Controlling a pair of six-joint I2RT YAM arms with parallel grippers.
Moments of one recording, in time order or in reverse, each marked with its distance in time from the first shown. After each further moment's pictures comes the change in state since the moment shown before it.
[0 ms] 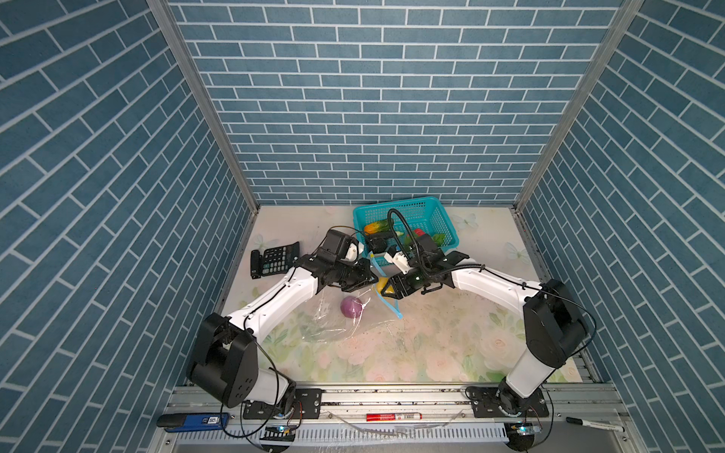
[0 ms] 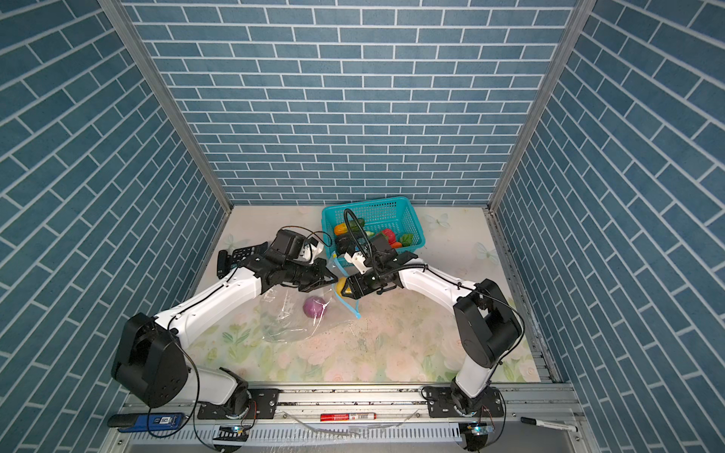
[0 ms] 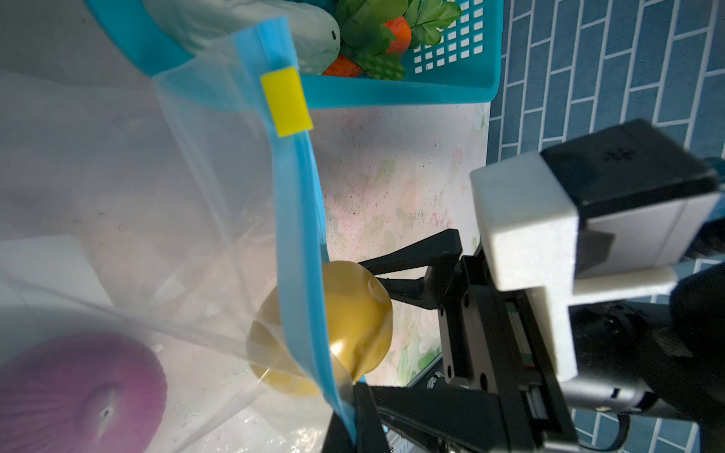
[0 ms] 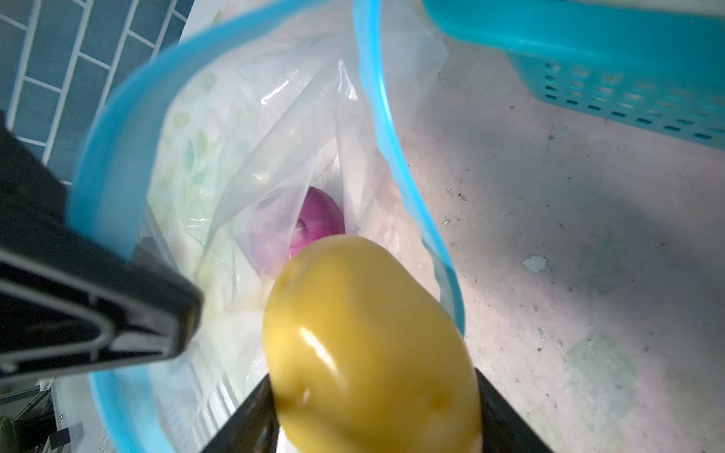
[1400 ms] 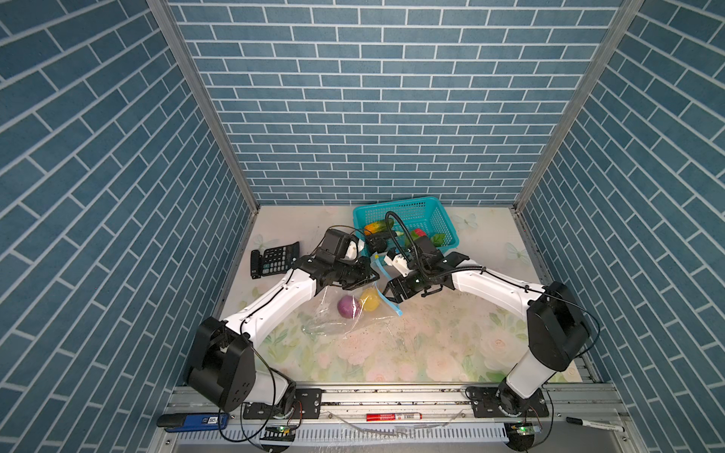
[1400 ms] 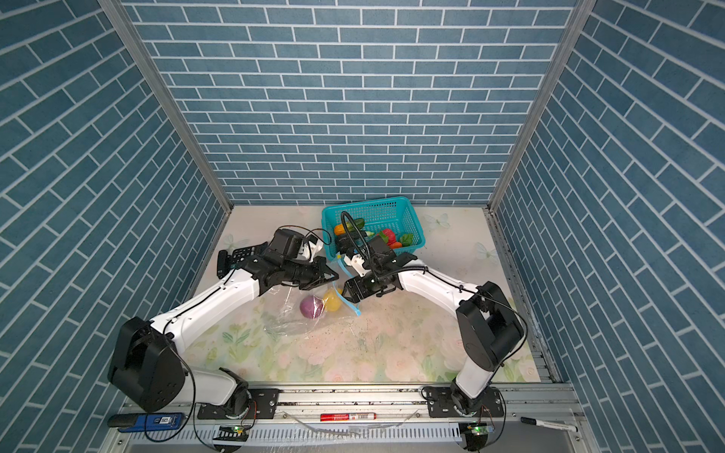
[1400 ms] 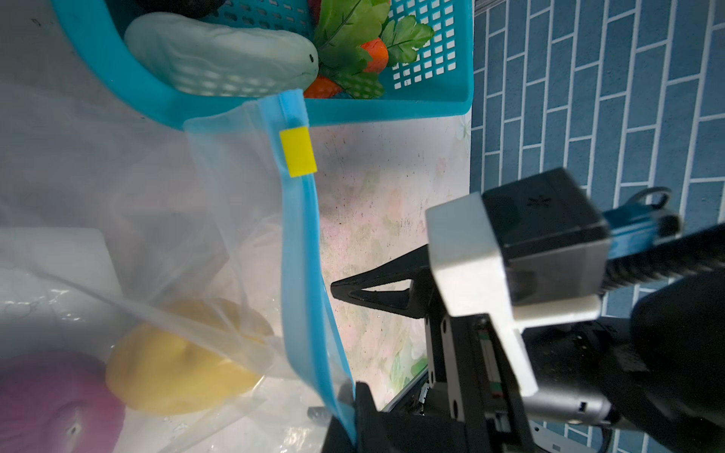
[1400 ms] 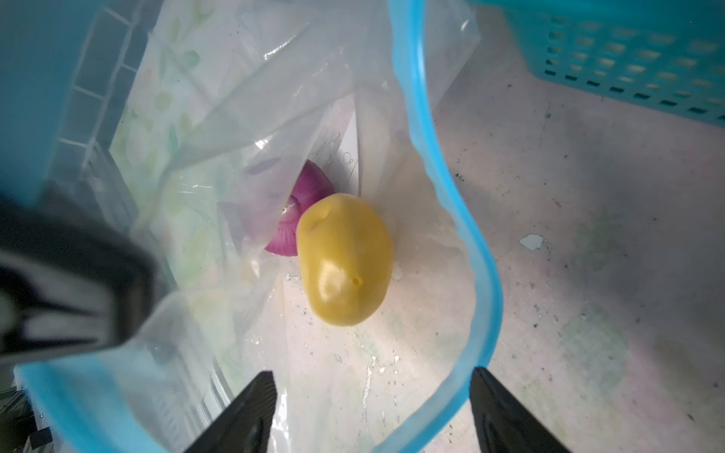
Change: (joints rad) left arm -0.005 -0.030 -0.011 0.037 -0.008 -0.010; right arm 0.024 -0.035 0.003 -0.061 0.062 -0.008
